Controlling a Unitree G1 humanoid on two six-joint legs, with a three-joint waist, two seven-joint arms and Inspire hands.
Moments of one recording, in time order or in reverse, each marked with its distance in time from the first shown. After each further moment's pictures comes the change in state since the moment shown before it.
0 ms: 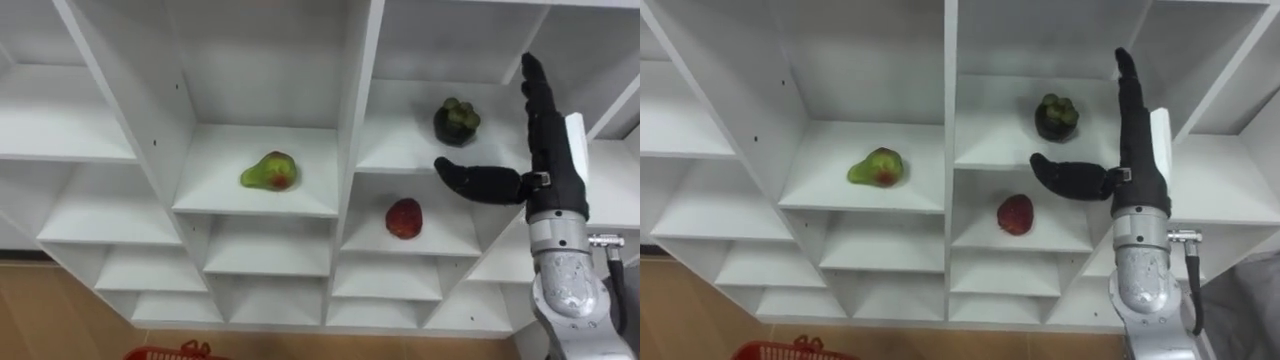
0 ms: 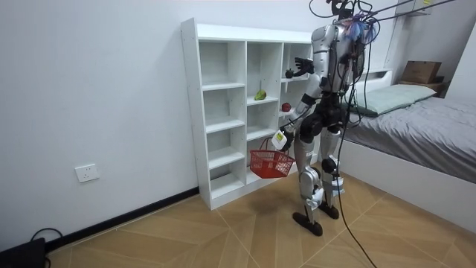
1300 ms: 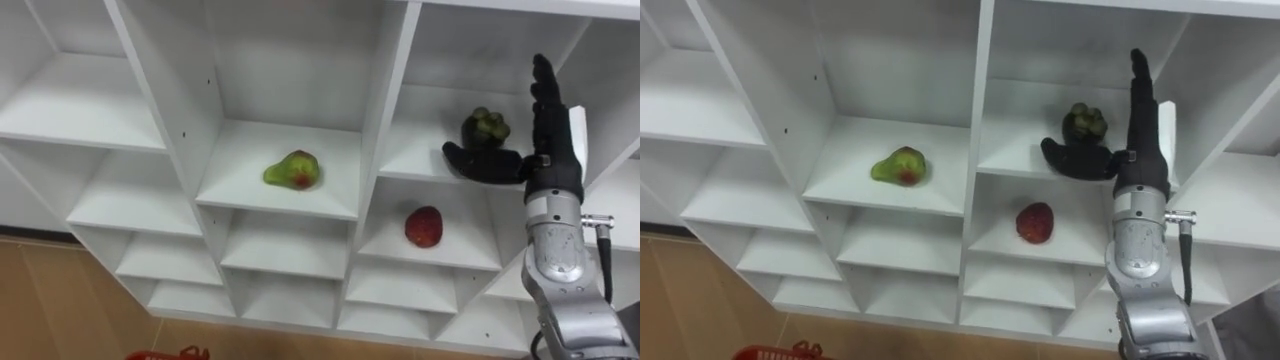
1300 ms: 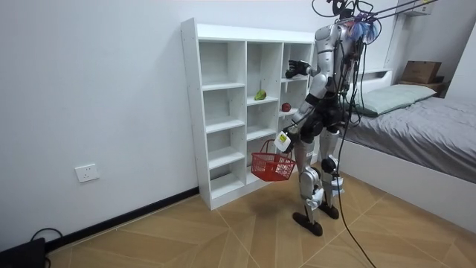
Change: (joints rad) left arm 0.021 0.007 0.001 -0.071 0.037 0.085 -0.022; right arm -0.154 -0.003 -0.001 0.182 0.075 0.044 -0.066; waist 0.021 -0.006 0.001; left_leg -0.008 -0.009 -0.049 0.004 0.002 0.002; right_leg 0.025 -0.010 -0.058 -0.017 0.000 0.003
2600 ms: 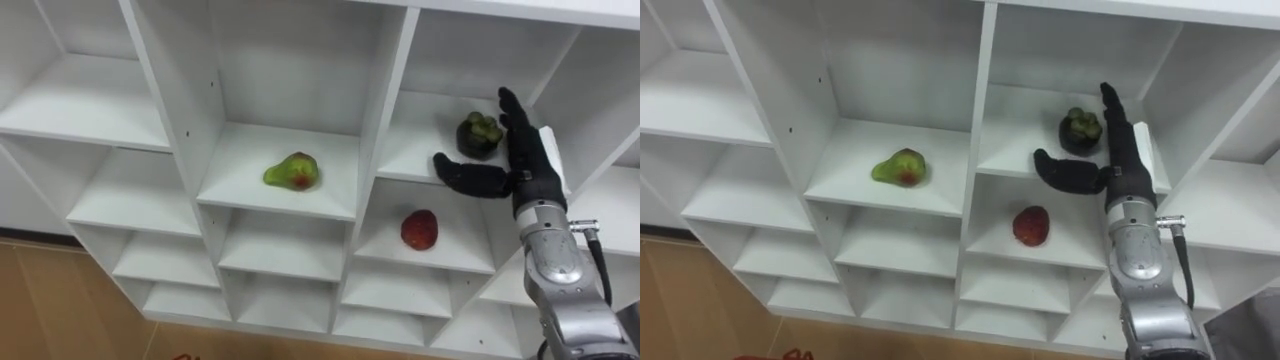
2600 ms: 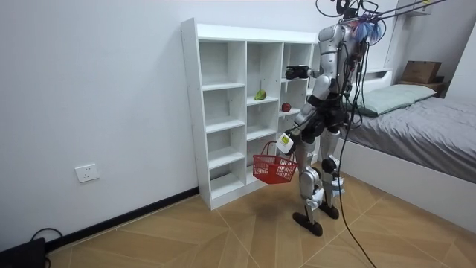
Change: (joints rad) left arm 0.003 -0.007 0.026 0.015 -0.005 0.026 0.020; right arm -0.021 -0.014 -0.004 0.116 0.003 0.030 0.176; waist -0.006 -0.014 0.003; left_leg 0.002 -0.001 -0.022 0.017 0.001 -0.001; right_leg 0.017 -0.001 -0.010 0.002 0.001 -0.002
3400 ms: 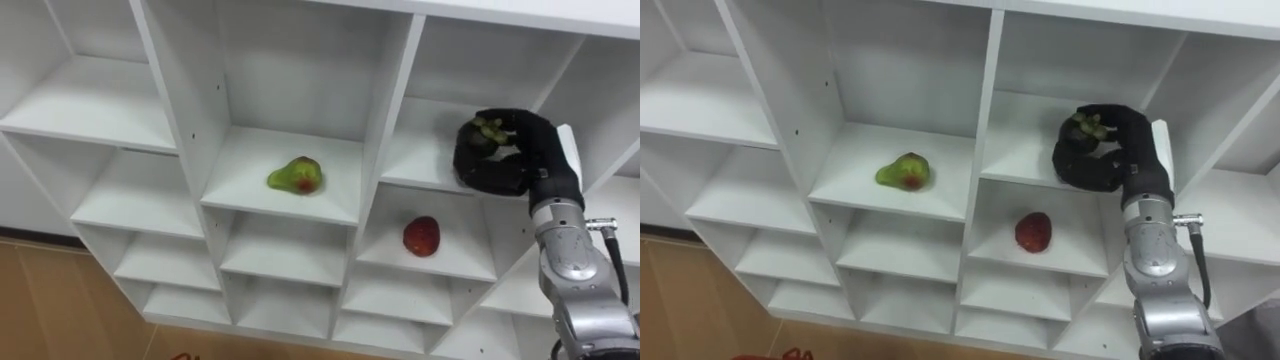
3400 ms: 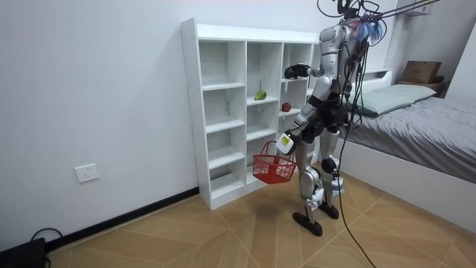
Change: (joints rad) left arm -0.004 -0.003 0.004 0.000 -0.002 0.002 0.001; right arm -0.018 -0.022 -0.036 0.039 -0.023 0.000 0.022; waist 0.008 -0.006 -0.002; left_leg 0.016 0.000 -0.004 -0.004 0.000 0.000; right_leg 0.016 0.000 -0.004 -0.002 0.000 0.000
